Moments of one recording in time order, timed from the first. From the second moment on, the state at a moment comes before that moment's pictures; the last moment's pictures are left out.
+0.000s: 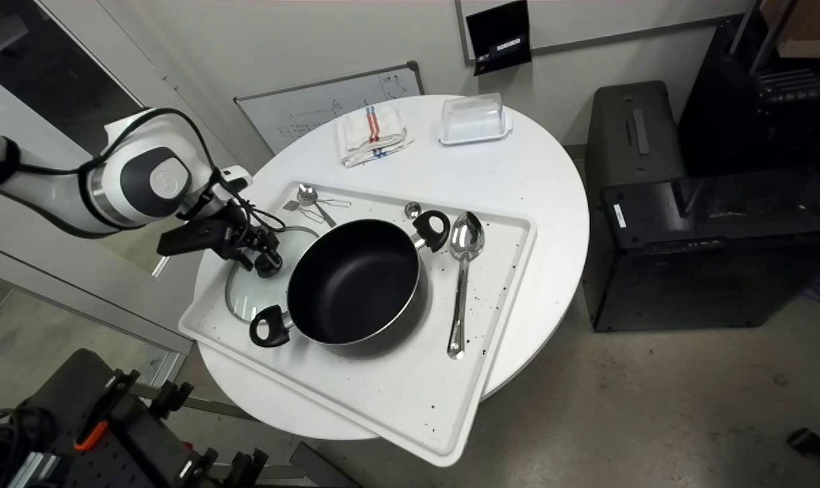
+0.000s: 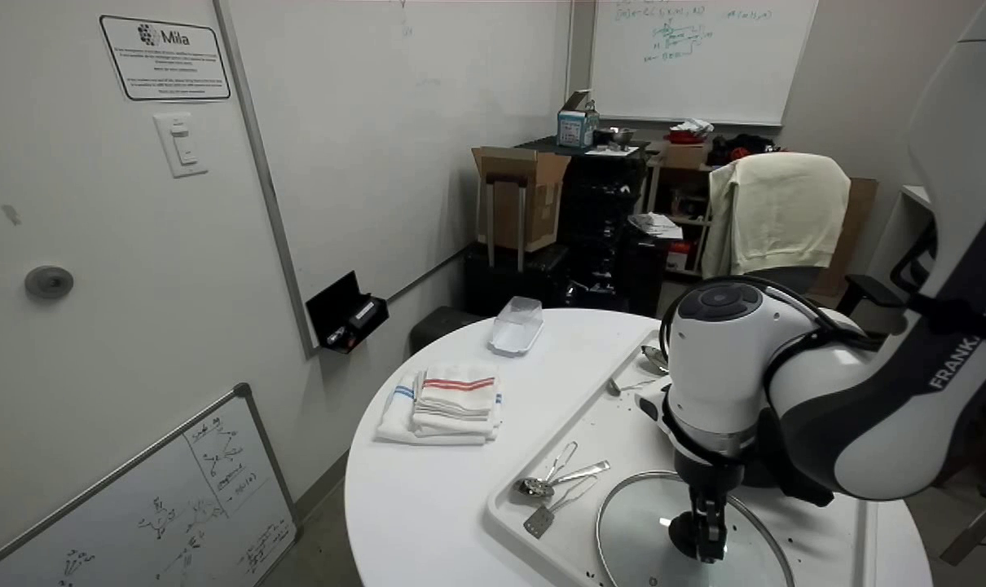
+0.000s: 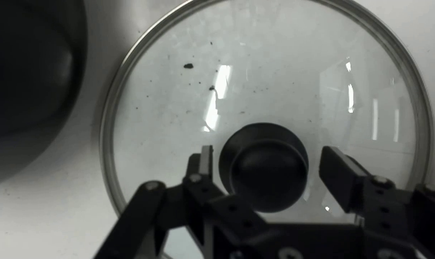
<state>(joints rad) 0.34 0.82 0.01 -2.07 -0.22 2.75 0.06</state>
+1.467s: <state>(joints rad) 0.33 0.62 0.04 -2.22 -0.22 2.78 0.06</state>
